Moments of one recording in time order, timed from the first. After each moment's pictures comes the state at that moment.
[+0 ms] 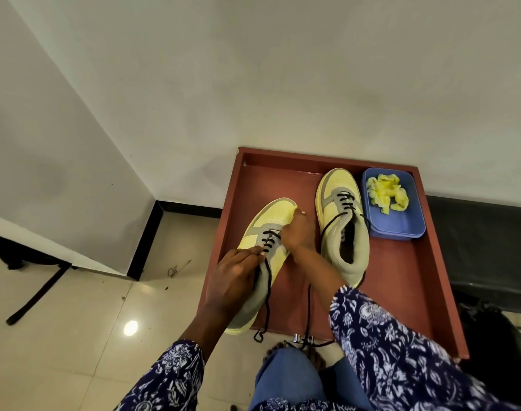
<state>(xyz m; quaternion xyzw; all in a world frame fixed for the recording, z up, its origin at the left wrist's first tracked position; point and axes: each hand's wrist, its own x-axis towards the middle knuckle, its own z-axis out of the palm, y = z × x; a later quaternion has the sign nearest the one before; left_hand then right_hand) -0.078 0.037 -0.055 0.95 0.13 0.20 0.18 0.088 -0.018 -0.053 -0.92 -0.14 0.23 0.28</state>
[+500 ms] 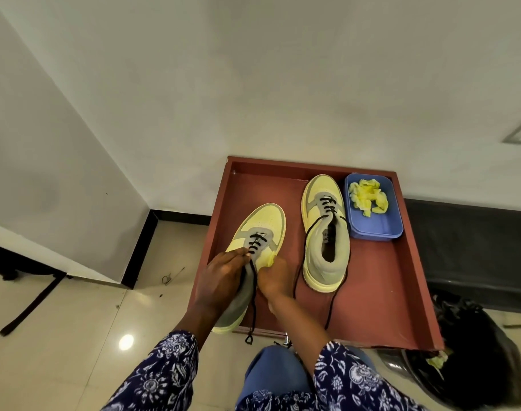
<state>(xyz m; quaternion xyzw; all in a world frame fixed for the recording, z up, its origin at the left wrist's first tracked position) -0.077 0.034 -0.048 0.96 0.14 0.15 0.19 0.005 -0.054 -0.048 -0.85 -0.01 0.30 0.44</state>
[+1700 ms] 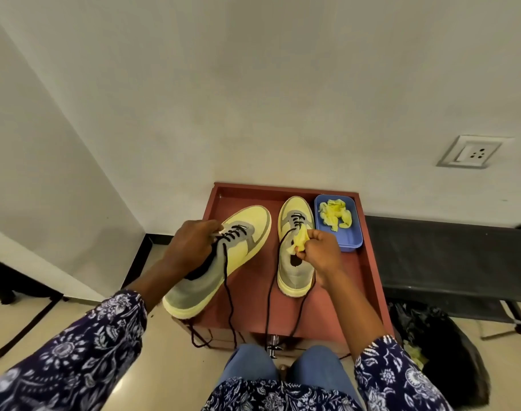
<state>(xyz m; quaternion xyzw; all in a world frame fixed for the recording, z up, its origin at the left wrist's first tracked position) -0.052 0.043 0.076 0.96 0.18 0.12 0.19 0.089 -0.156 0.046 -0.79 -0.02 0.24 0.56</state>
